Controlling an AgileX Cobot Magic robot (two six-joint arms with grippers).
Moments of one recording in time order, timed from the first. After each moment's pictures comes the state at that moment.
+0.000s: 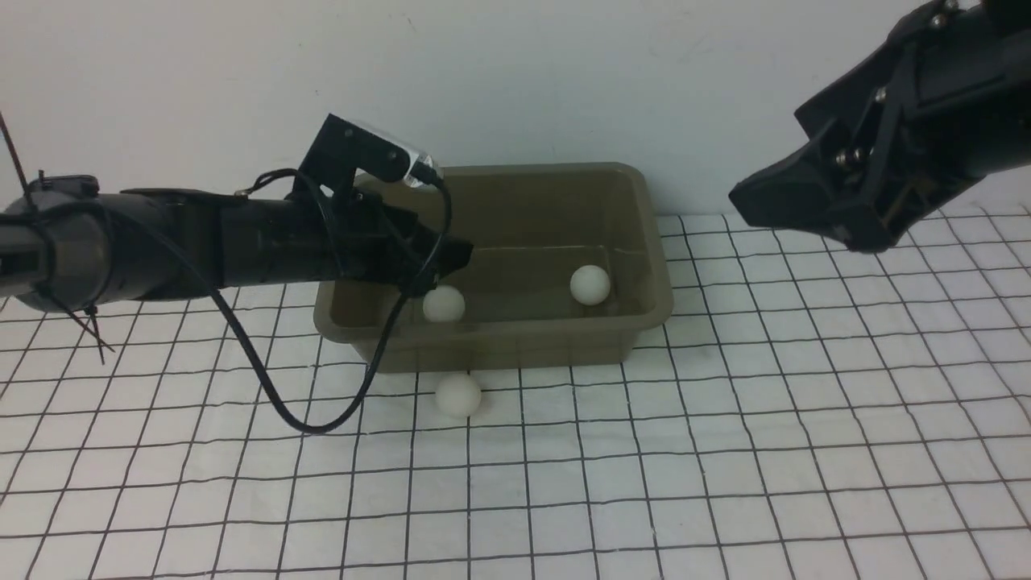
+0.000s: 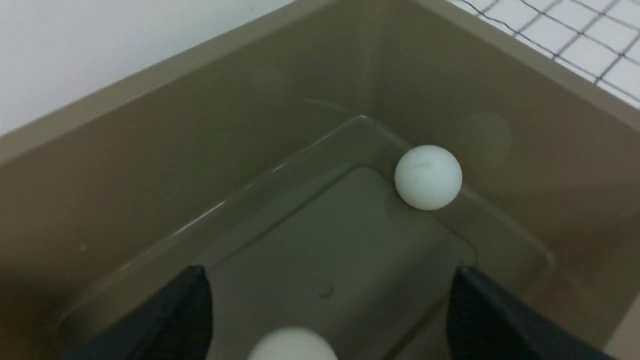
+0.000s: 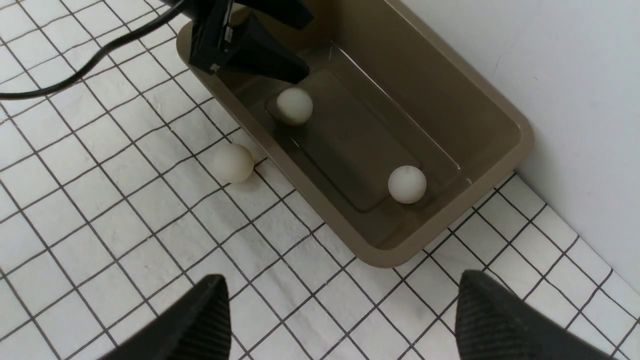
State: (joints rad) right arm 0.40 1.27 -1.37 0.32 1.01 -0.65; left arm -0.14 1.90 -1.18 -1.68 0.51 1.88
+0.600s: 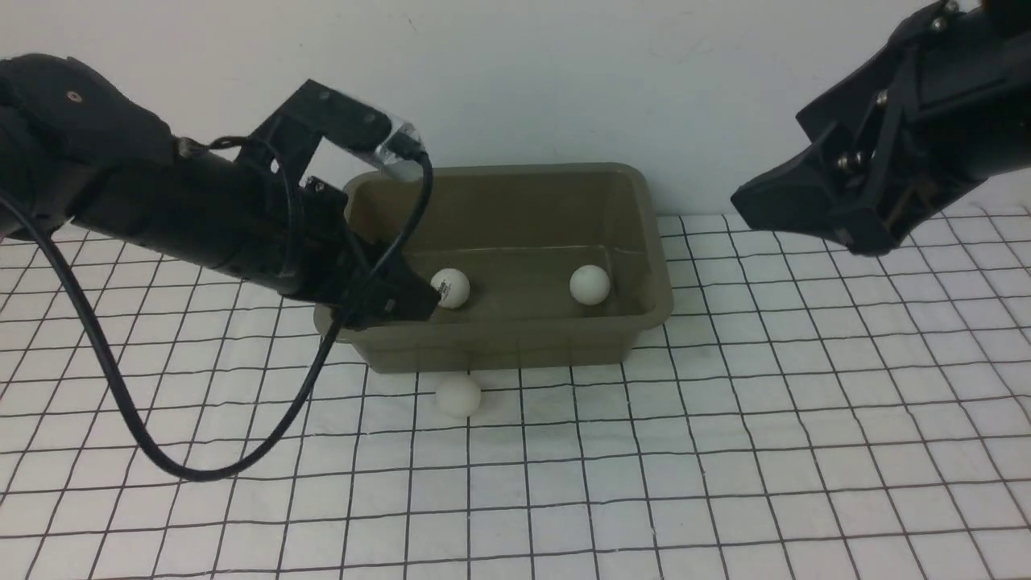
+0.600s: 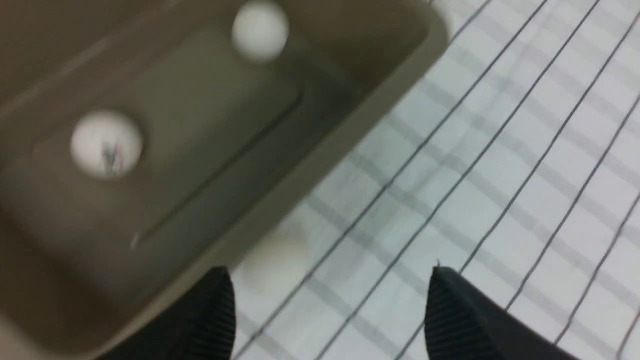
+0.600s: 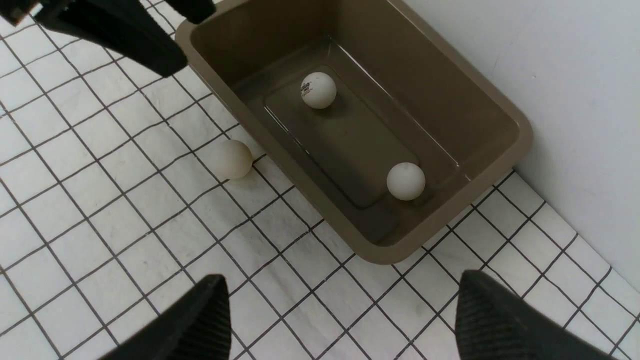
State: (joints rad) right arm 0.40 1.27 -1.37 0.32 1.02 -0.65; left arm -0.18 1.57 -1.18 -0.70 0.80 0.91
